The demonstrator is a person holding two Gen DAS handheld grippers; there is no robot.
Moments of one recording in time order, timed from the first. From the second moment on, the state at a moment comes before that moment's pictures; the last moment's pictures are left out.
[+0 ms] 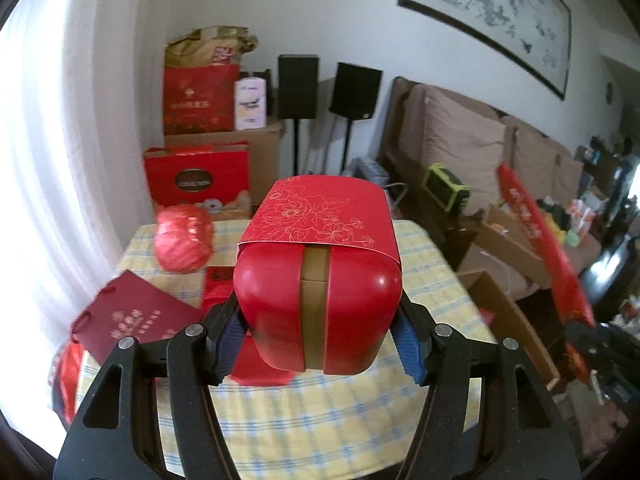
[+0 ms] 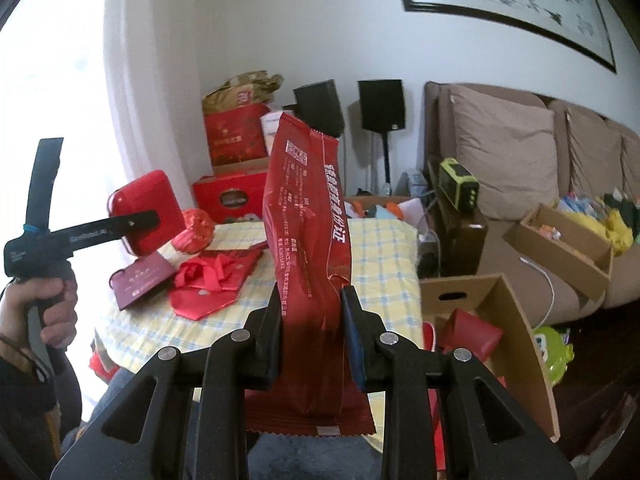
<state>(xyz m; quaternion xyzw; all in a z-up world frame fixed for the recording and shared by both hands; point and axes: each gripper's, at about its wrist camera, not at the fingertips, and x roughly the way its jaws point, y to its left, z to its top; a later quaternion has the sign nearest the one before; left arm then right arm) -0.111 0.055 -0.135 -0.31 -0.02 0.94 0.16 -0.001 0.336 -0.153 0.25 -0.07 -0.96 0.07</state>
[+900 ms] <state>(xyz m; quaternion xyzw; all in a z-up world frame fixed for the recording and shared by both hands) -0.052 0.142 -0.060 -0.23 0.01 0.96 0.16 0.031 0.399 -0.110 0.21 -0.08 -0.97 0.07</state>
